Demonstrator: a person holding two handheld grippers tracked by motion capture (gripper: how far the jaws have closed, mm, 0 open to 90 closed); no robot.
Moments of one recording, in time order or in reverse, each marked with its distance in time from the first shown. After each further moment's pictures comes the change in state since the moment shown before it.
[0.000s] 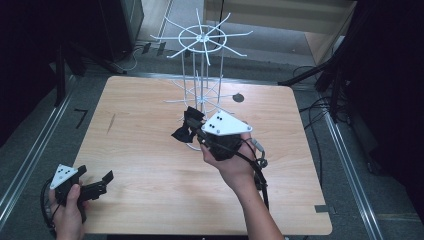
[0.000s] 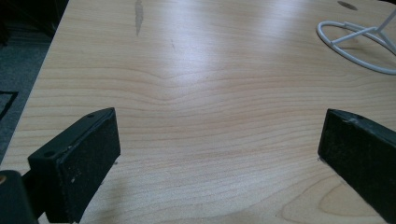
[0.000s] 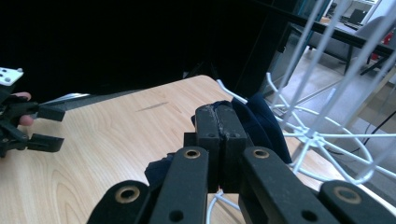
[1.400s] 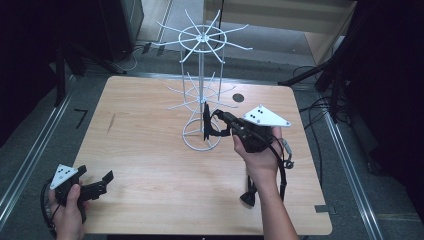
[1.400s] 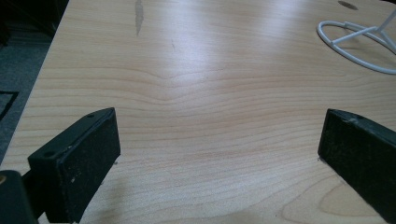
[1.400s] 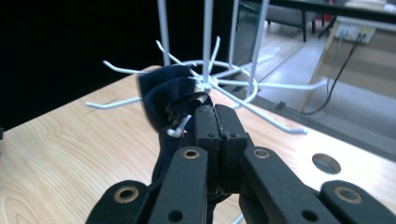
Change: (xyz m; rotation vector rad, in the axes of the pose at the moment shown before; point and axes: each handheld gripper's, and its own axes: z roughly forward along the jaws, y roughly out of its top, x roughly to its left) left arm 0.000 0.000 0.000 -0.002 0.002 0.002; right arm -0.060 -0.037 -0.025 0.016 -0.150 0.207
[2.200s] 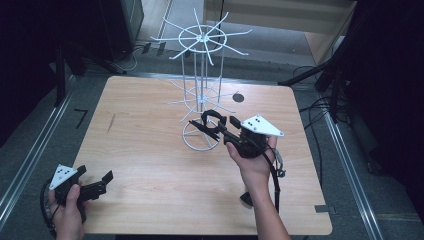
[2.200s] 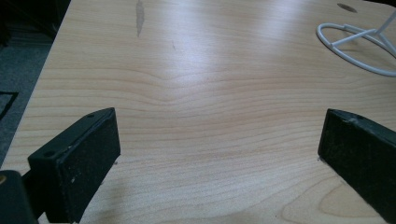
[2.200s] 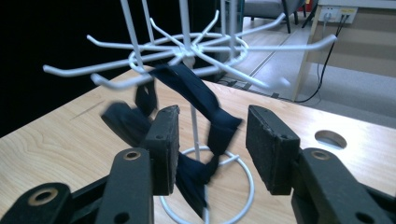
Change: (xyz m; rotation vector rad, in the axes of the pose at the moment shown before) left arm 0.000 0.000 -0.001 -0.005 0.000 -0.002; right arm 0.000 -0.037 0.014 -0.025 -0.058 0.102
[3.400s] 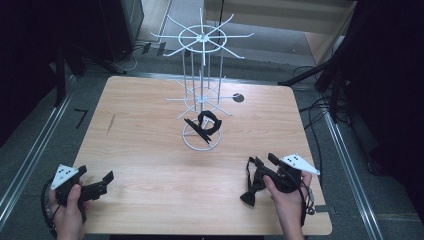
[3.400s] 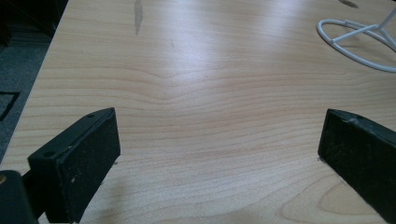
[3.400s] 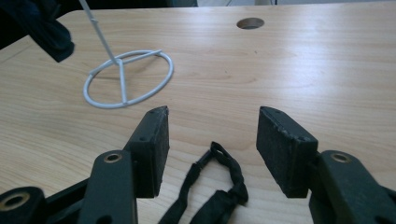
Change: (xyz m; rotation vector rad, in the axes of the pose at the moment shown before) left arm -0.002 0.000 0.000 0.007 0.003 0.011; right arm -0.072 -0.110 -0.067 0.136 -0.149 0.175
